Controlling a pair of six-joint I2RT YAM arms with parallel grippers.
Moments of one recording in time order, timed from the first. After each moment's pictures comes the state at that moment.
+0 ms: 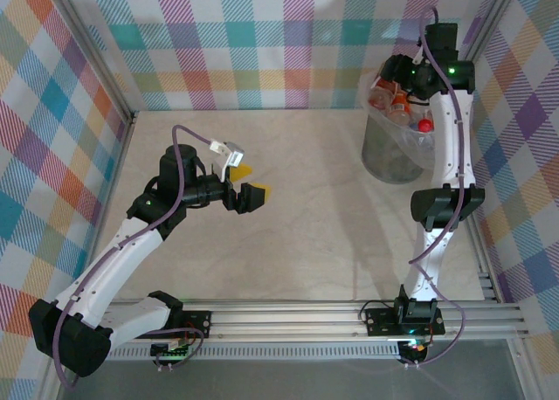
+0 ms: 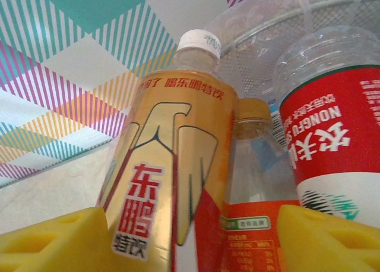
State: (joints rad) left arm -0.44 1.07 1.00 -0.32 0.65 -0.13; right arm -0.01 2.11 2.64 -1.21 -0.10 0.40
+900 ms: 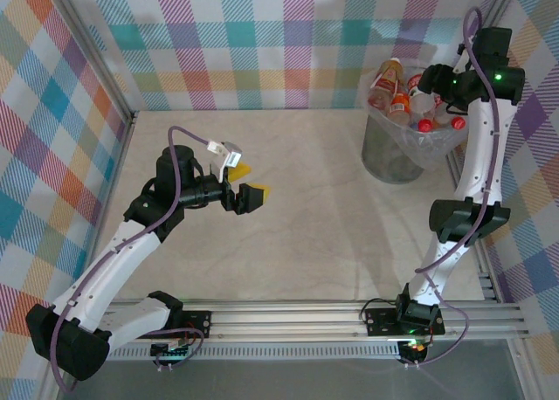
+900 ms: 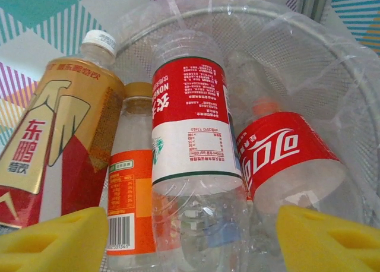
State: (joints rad) left arm -0.44 1.04 1.00 -0.32 0.65 -0.13; right arm -0.18 1.97 2.53 -1.32 -0.15 0.24
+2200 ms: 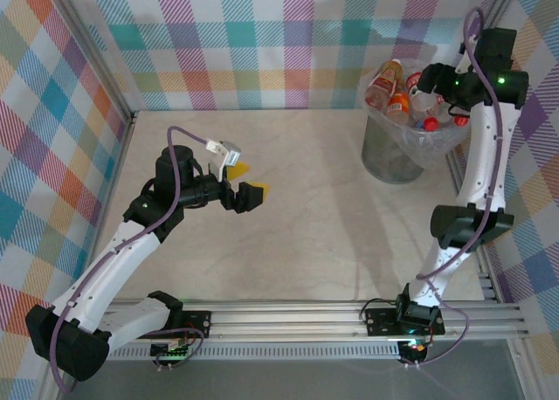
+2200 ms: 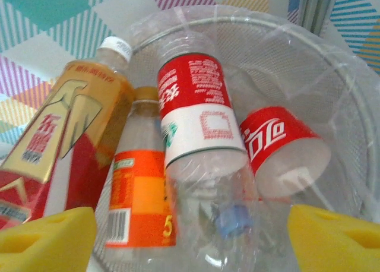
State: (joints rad) left arm -0.44 1.04 1.00 -0.32 0.61 -0.13; right arm -0.18 1.86 2.42 -1.27 -0.16 0.22
